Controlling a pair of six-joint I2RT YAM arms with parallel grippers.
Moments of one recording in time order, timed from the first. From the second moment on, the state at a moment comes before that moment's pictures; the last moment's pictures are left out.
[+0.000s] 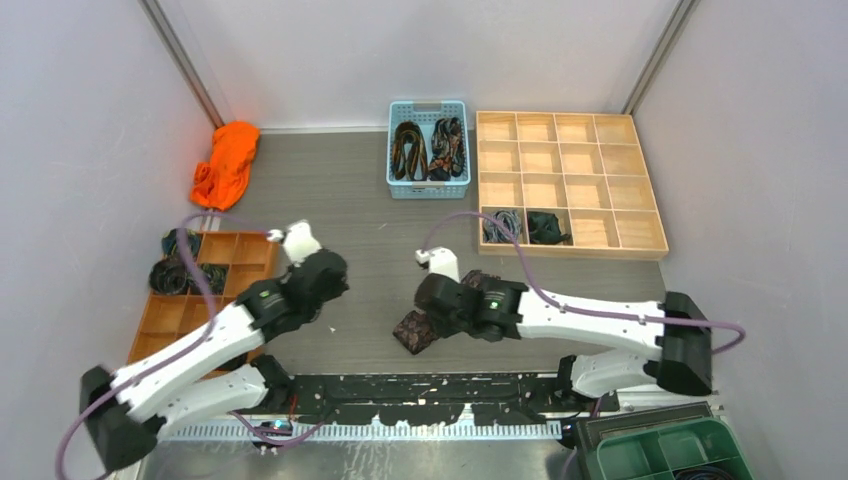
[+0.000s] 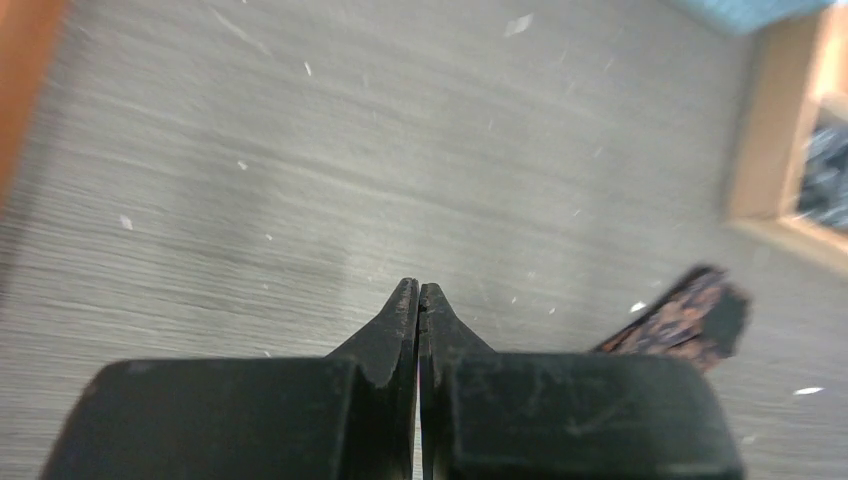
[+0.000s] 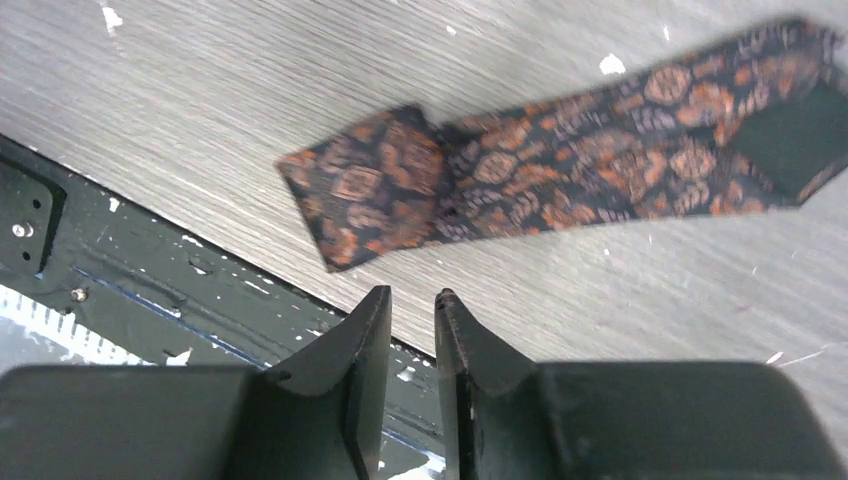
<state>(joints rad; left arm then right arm) -0.83 0.98 0.71 -0.62 -0.59 -0.99 1.21 1.23 0.88 -0.62 0.30 0.77</state>
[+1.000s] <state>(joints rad) -0.83 0.35 0.78 -1.18 -0.84 -1.03 1.46 1.92 1.33 -0.82 0.61 0.42</state>
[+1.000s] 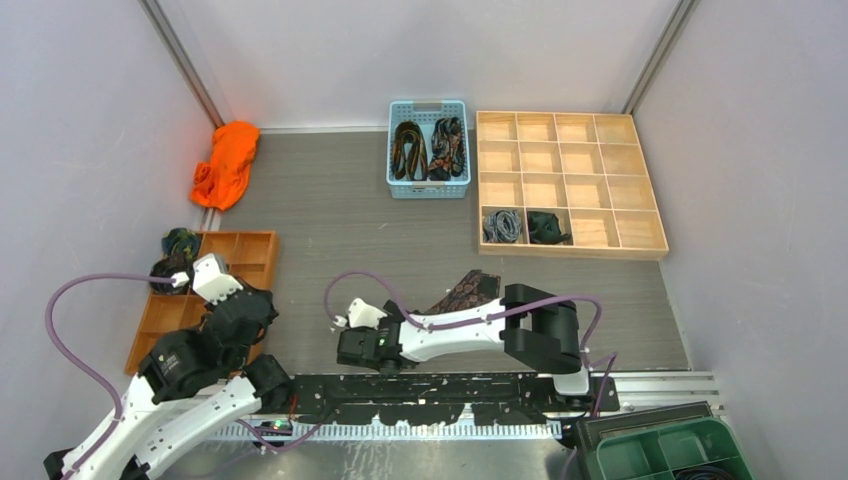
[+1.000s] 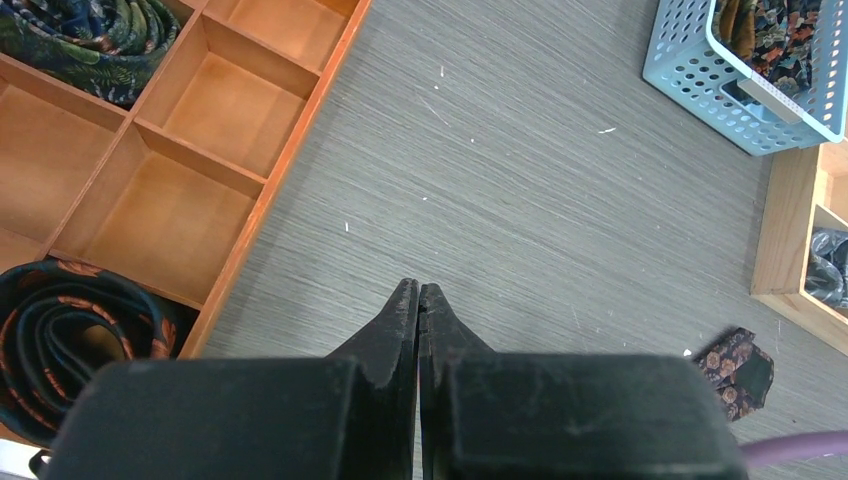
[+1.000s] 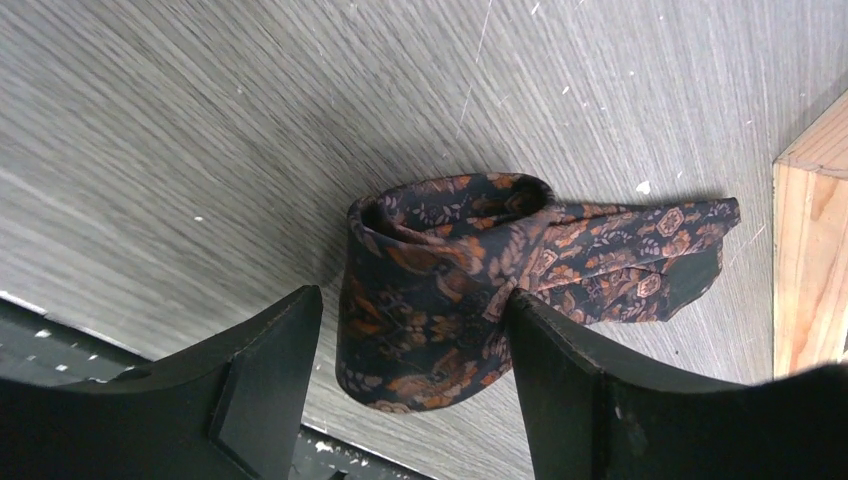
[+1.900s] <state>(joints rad) -0.83 0.49 0.90 -1.06 -0.84 -0.94 1.12 1.58 0.94 -0.39 0.06 0.54</state>
